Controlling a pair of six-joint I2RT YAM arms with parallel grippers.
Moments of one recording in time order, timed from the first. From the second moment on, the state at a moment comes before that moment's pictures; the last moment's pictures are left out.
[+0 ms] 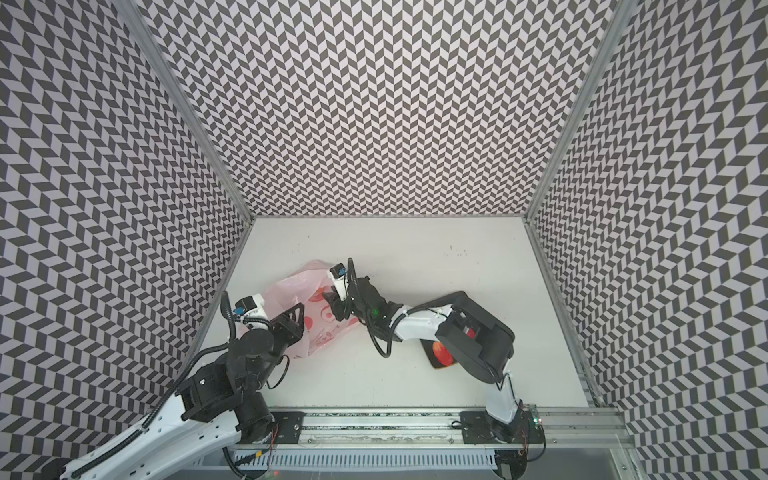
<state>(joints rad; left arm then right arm) -0.91 0.46 0.53 -0.44 -0.67 -1.02 0.97 1.96 1.14 0.50 -0.04 0.24</state>
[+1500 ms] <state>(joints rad) 0.25 1.06 0.74 -0.75 -0.10 -1.18 0.94 2.14 1.25 0.38 -0.09 0.32</state>
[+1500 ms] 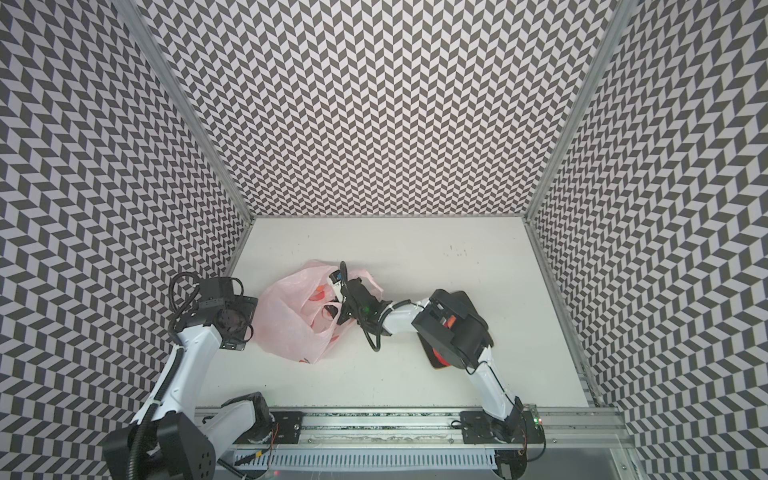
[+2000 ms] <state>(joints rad) 0.13 1.02 0.75 -0.53 -0.06 -1.08 0.93 2.10 1.25 0.35 -0.09 0.32</state>
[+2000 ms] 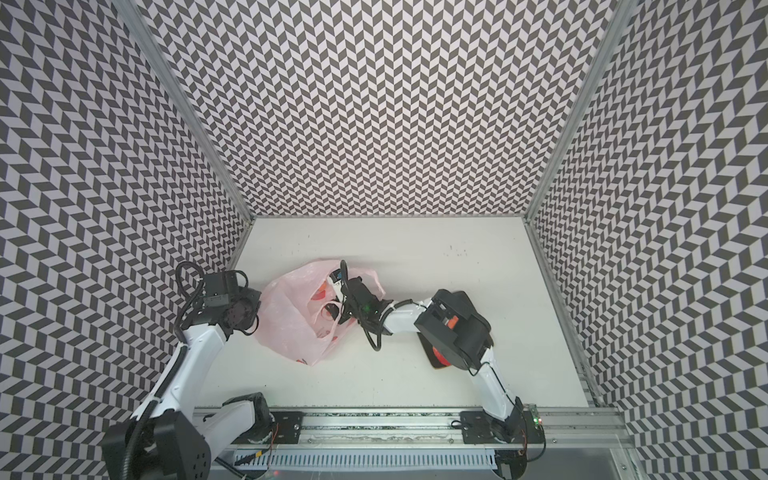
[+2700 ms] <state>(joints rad) -0.33 0.83 0.88 -0.43 -0.13 -0.82 0.88 1.90 1.09 0.31 -0.08 0.33</state>
